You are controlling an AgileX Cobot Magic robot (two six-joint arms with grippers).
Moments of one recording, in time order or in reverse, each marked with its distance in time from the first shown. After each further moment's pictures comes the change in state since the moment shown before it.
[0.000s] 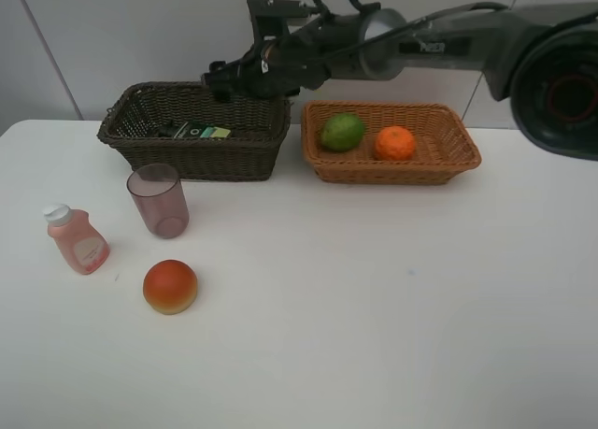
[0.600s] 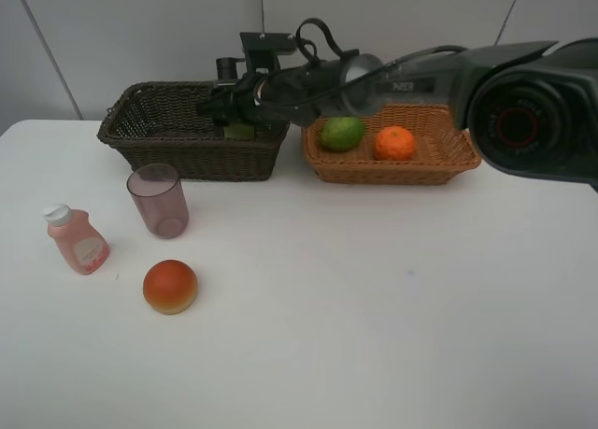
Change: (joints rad) left arm 0.000 0.000 0.000 0.000 0.000 0.000; right arm 0.007 0.097 0.000 0.000 -0.158 0.000
